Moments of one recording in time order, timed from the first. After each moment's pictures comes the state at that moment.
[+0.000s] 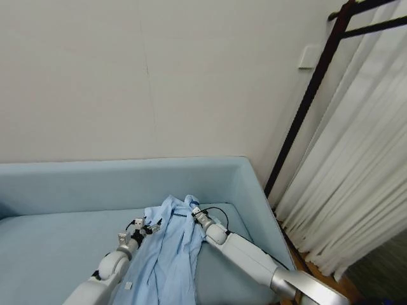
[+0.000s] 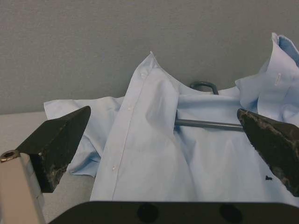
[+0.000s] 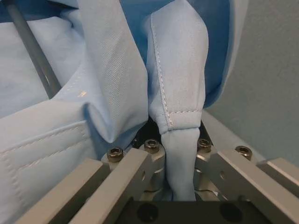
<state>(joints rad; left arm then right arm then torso) 1.11 -0.97 -0.25 -1.61 -0.68 0.08 0.01 -0.47 1.25 -0.52 1.16 0.37 -0.32 0.24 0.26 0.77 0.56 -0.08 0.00</state>
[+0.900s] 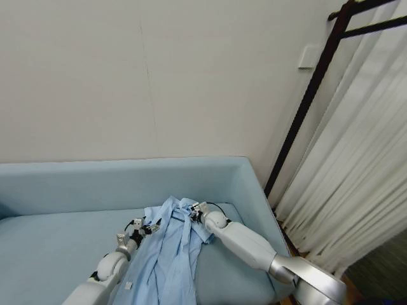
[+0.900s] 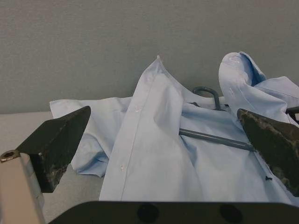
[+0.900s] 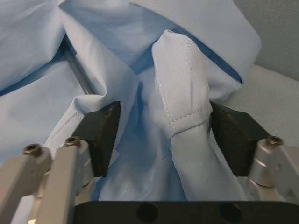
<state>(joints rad) 1.11 -0.97 -0.27 -1.60 -0.69 0.06 0.03 -0.32 1.22 -0.53 1.21 0.90 -0.58 0.19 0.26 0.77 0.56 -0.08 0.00</state>
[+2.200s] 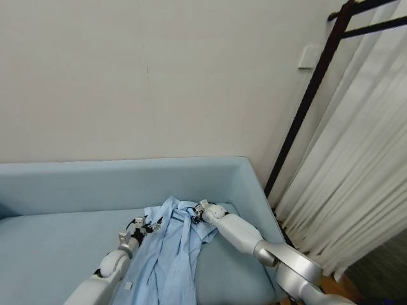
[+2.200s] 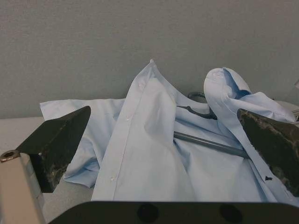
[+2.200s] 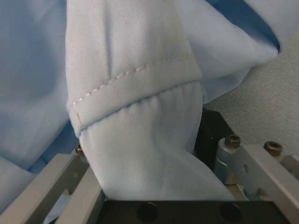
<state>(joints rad) 1.08 -0.99 -0.25 -1.55 -0.70 0.03 0.06 -0.25 1.39 -0.51 0.80 0.78 -0.61 -0.05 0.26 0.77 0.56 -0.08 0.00</state>
